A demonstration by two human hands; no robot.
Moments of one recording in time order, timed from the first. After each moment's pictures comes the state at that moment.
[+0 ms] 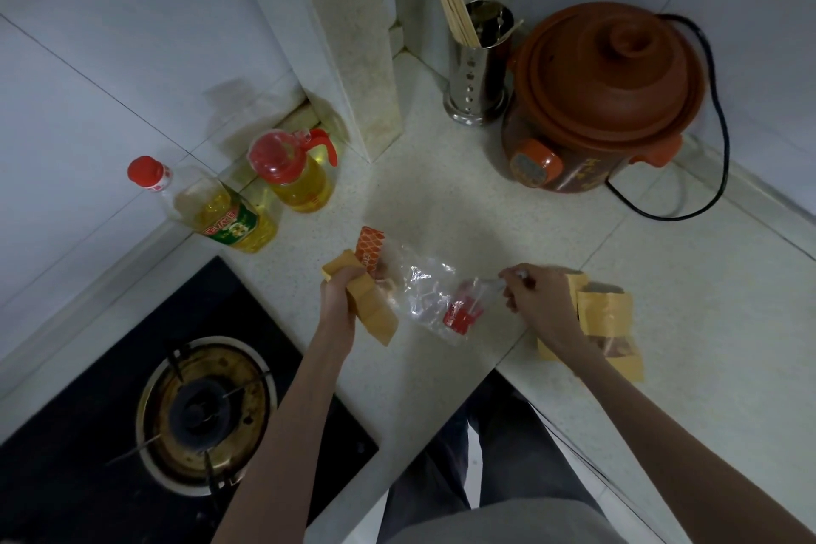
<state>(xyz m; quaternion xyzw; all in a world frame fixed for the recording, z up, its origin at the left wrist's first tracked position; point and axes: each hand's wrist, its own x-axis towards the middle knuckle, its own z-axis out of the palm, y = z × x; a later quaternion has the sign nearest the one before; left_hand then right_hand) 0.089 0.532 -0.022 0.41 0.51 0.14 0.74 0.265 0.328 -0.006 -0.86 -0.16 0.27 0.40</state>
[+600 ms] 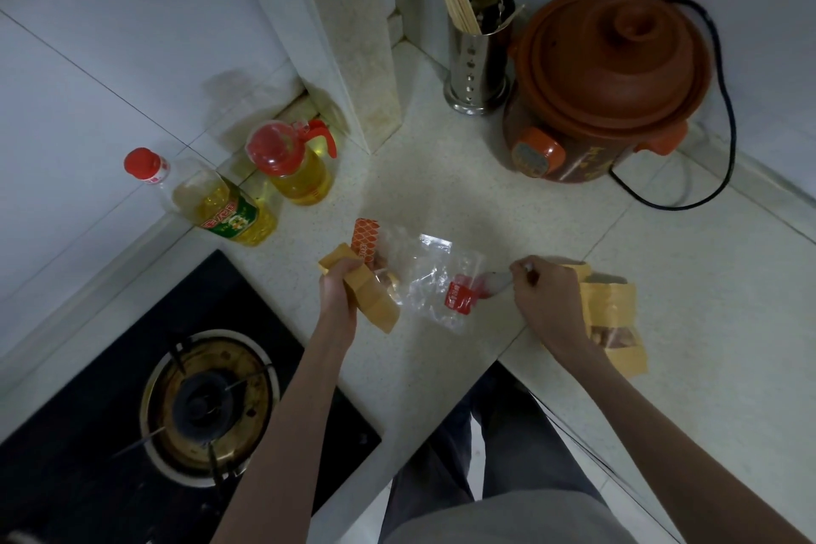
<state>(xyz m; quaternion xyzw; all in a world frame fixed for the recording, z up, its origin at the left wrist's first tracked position) 0.089 0.535 -0.029 0.36 0.55 0.17 0.74 0.256 0.325 -0.002 -0.91 -0.22 0.15 0.33</state>
